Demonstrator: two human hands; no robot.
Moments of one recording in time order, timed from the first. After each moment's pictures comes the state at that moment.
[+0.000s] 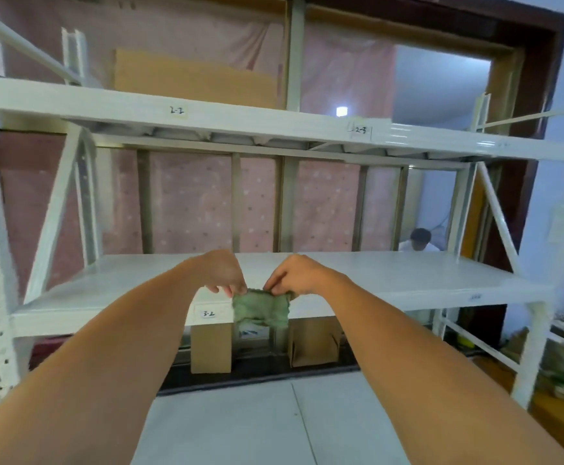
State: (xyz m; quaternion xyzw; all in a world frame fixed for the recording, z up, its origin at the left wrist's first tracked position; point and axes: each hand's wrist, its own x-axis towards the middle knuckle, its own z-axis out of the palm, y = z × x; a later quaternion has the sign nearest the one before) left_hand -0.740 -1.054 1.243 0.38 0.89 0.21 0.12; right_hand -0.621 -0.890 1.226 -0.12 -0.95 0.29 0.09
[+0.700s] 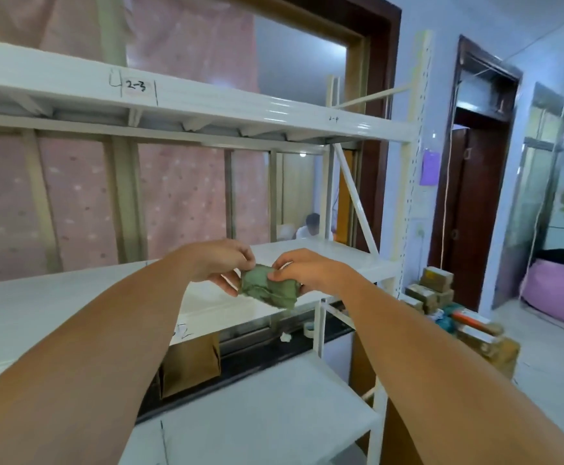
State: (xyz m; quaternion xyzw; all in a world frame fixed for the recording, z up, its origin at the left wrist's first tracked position) left_hand -0.596 -0.697 1.247 0.52 0.74 0.32 0.29; right_hand -0.424 -0.580 1.219 -0.29 -0.82 0.46 0.17
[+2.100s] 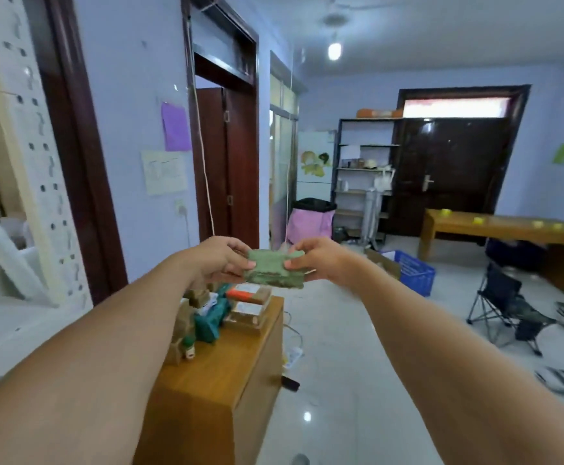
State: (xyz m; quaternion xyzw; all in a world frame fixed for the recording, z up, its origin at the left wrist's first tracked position) left_hand -0.138 -0.145 1.187 0.64 0.46 0.31 0.53; right_hand 0.103 -0.181 1.180 -0.54 -0.59 0.44 0.40
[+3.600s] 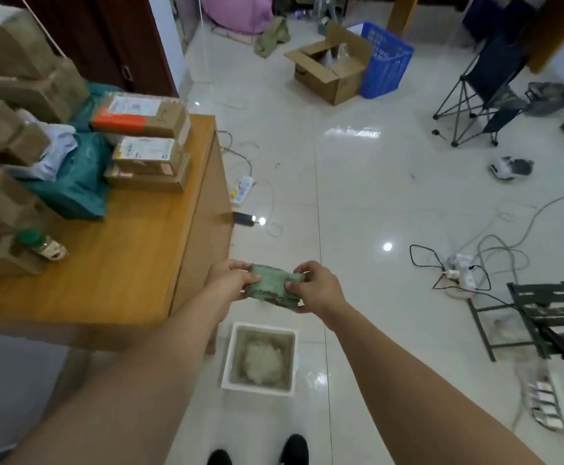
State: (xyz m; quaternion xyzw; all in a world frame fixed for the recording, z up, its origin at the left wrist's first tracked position) left_hand 0.041 0.088 0.654 0.40 0.62 0.17 0.66; right_hand 0.196 -0.011 0.663 -0.77 -0.21 0.47 0.38
